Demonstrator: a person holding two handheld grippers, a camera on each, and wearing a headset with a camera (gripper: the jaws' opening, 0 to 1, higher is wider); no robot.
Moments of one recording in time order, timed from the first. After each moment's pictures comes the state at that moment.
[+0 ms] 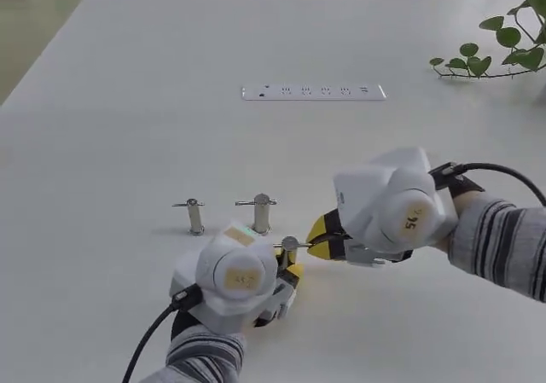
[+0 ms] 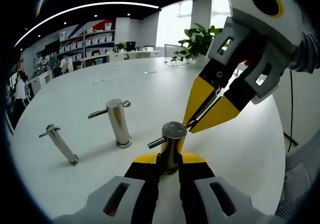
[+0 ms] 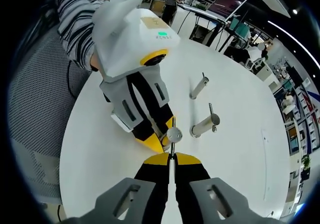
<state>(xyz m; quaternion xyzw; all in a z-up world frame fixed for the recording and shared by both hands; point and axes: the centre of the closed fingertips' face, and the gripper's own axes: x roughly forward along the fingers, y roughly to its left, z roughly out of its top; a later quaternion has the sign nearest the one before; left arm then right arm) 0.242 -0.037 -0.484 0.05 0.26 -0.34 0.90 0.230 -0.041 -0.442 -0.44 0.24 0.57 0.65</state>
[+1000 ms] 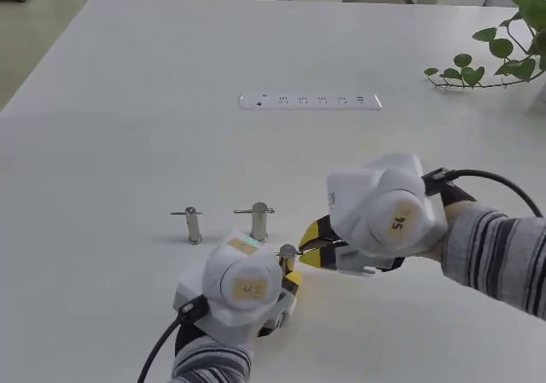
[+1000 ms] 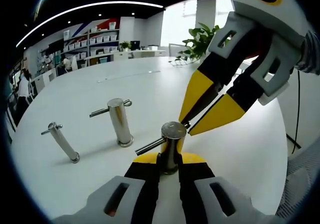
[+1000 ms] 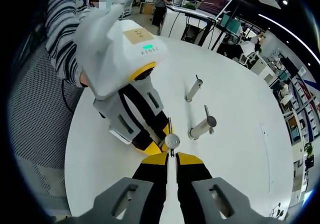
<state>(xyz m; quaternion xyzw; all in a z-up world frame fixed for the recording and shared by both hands) 0.242 -0.037 -0.484 0.04 0.27 -0.32 0.91 0.232 -0.040 -0.442 -0.42 0.25 0.56 0.67</state>
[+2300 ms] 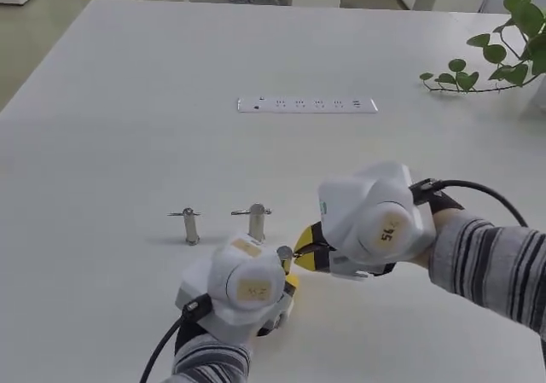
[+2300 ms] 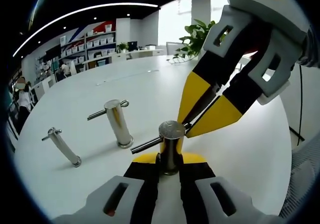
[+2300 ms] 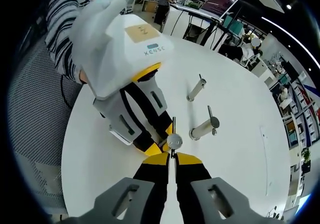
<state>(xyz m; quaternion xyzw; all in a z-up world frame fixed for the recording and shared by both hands) 0.246 -0.038 -0.488 0.08 0.27 -0.32 0.91 0.229 -0.036 -0.446 -0.44 0.24 0.56 0.66</state>
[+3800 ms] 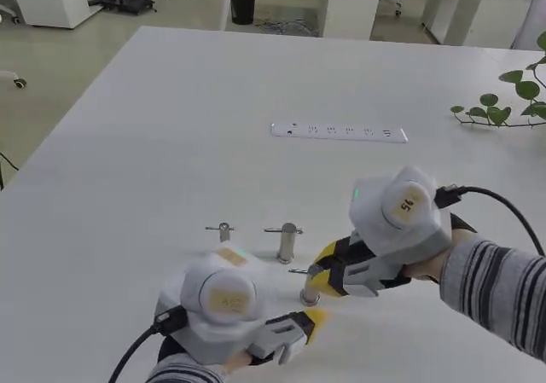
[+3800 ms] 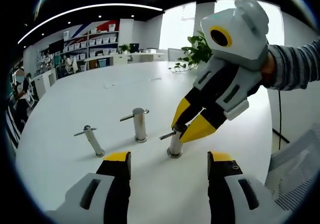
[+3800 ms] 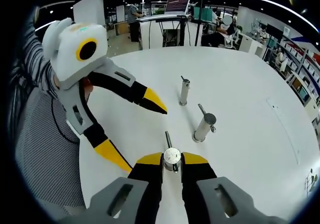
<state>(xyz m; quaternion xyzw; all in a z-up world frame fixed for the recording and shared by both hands) 0.218 0.004 -0.443 0.03 0.26 -0.32 0.91 0.236 -0.023 -0.444 -0.27 0.33 0.54 0.73</state>
